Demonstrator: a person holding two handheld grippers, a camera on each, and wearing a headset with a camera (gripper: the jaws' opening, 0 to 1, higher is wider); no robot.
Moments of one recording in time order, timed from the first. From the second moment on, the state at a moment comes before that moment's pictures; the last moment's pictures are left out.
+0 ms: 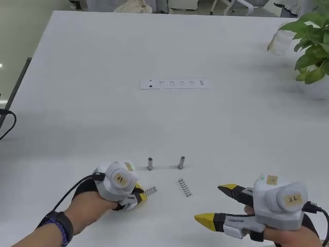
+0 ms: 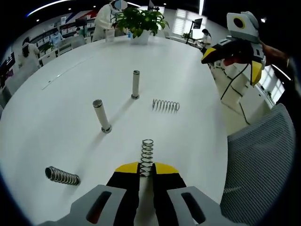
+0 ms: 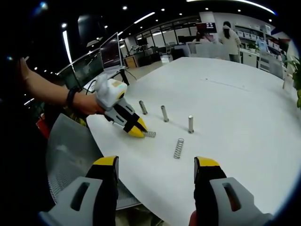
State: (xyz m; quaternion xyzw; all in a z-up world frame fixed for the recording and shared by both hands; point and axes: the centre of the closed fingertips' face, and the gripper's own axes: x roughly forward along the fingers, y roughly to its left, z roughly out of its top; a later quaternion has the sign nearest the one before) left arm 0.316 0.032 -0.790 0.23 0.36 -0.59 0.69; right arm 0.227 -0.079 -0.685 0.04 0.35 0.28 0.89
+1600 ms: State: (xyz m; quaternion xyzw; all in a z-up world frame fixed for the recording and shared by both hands) left arm 0.282 0.062 -0.705 0.17 0.29 -0.57 0.75; right arm 0.242 -0.020 -0.679 0.05 0.33 0.38 0.86
